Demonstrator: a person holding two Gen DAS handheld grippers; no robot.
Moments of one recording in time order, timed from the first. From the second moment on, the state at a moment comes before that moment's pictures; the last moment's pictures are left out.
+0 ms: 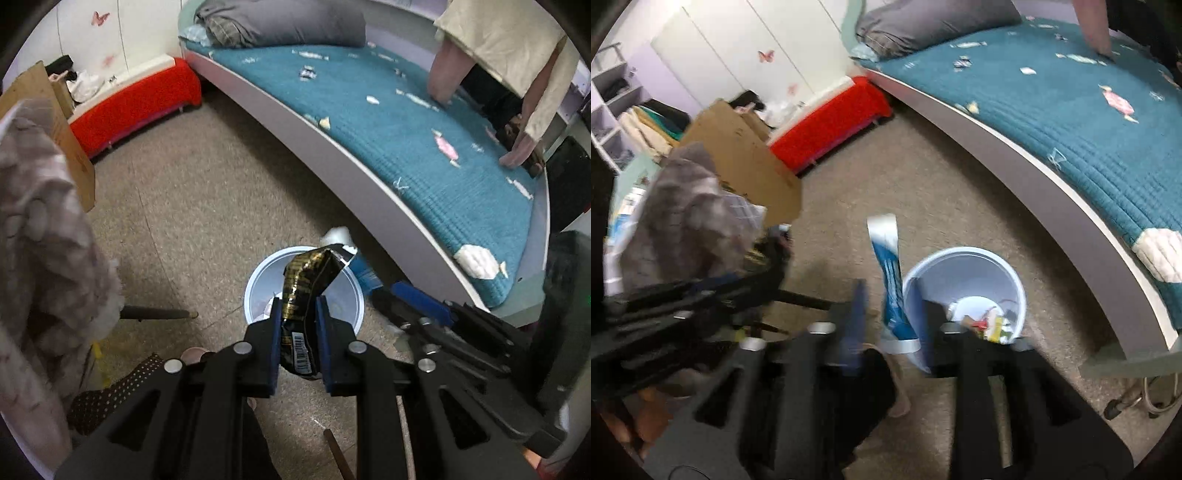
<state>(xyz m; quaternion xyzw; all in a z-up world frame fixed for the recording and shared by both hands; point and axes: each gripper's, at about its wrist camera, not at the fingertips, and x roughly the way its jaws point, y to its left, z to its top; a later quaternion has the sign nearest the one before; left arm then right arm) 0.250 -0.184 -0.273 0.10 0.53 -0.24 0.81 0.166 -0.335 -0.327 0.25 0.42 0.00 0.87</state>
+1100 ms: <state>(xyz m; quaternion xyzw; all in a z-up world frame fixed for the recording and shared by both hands) 0.260 -0.228 -0.282 0.13 0.53 -0.25 0.80 0.112 -0.391 -0.319 0.30 0.37 -0.10 0.87</state>
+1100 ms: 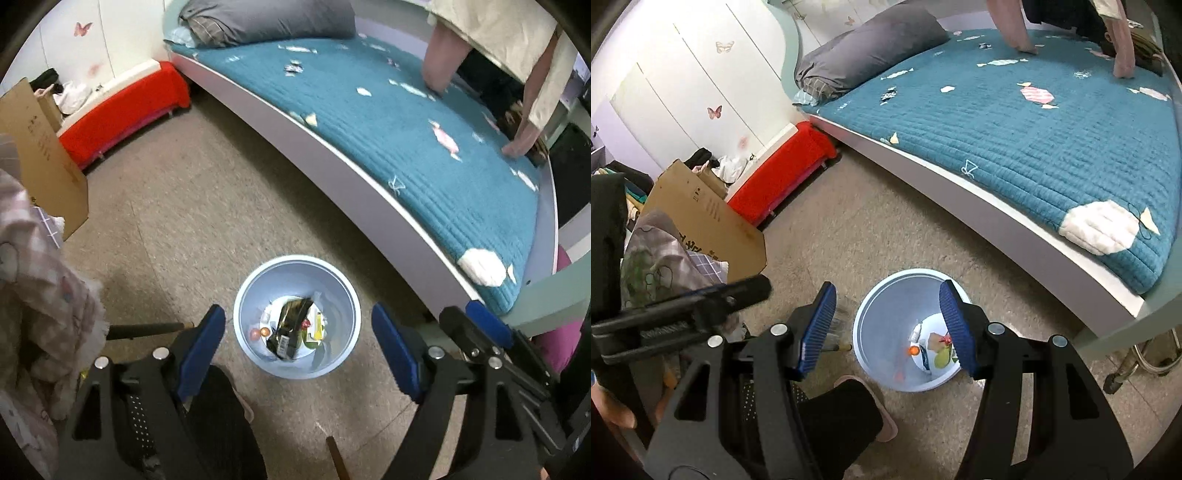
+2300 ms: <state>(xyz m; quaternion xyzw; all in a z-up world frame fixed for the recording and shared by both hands) 0.165 0.004 -0.081 0.04 0.35 -0.16 0.92 0.113 -0.211 -0.135 0.22 0.28 0.09 0.93</state>
